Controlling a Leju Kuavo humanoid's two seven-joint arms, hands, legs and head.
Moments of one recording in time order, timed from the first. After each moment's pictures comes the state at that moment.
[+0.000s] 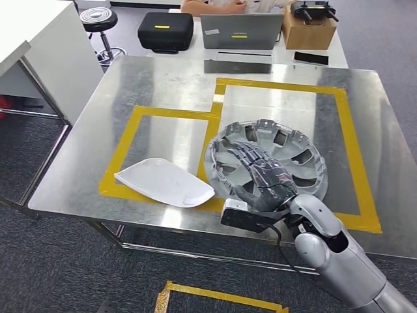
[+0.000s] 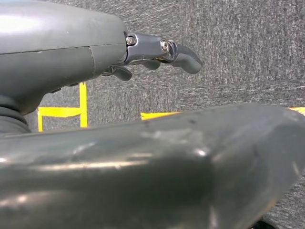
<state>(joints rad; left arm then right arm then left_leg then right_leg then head) -0.11 0.07 -1.55 -0.14 1.31 0.29 -0.08 -0.49 -0.23 0.75 -1.49 0.70 -0.04 -0.01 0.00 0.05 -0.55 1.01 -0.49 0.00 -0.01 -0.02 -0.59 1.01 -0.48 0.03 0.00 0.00</state>
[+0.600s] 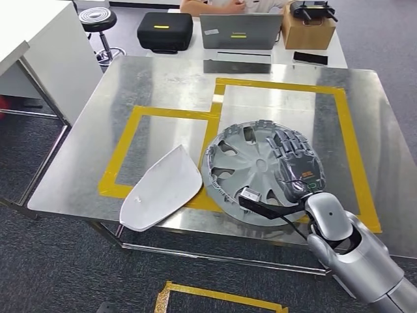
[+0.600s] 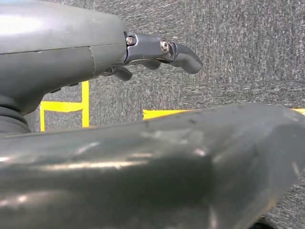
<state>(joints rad) -0.11 0.06 -1.55 -0.14 1.33 0.30 -0.08 -0.52 -0.30 0.78 -1.41 1.16 -0.15 0.26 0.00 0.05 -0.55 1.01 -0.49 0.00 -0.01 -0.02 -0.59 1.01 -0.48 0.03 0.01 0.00</state>
